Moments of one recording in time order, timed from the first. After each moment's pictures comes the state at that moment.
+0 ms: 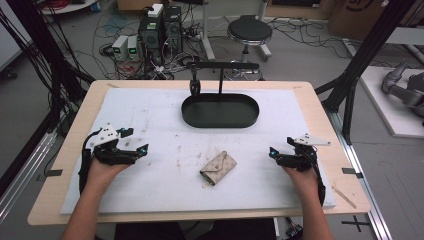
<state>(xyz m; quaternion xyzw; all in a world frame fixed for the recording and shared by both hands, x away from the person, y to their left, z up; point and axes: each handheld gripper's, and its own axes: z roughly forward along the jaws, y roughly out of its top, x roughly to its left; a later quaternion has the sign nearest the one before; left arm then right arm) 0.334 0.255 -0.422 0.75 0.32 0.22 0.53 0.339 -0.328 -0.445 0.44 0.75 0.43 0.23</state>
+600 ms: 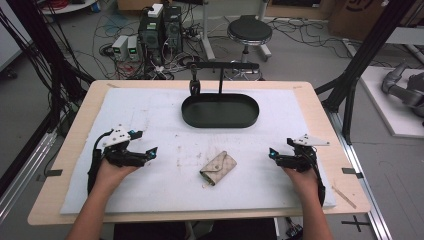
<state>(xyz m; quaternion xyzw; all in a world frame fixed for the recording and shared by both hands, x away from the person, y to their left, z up) 0.333 0.223 -0.423 0.77 0.32 0.20 0.51 0.339 -0.328 -0.446 0.45 0.75 0.42 0.23</state>
